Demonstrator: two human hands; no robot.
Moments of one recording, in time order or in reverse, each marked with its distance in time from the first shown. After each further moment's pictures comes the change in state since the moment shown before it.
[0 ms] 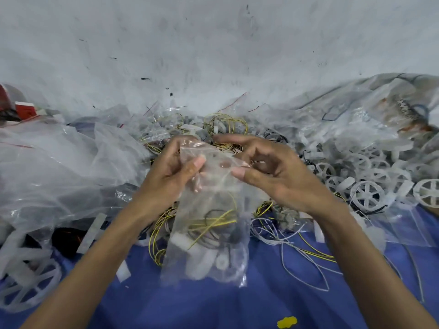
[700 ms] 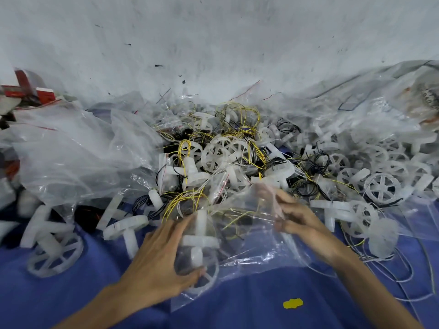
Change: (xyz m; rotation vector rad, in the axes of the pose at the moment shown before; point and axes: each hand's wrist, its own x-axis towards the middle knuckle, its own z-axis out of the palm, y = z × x) left_hand -0.143 -0.057 -0.009 1.067 -0.240 -0.304; right_hand -0.097 0.061 0.024 0.202 -0.014 0.411
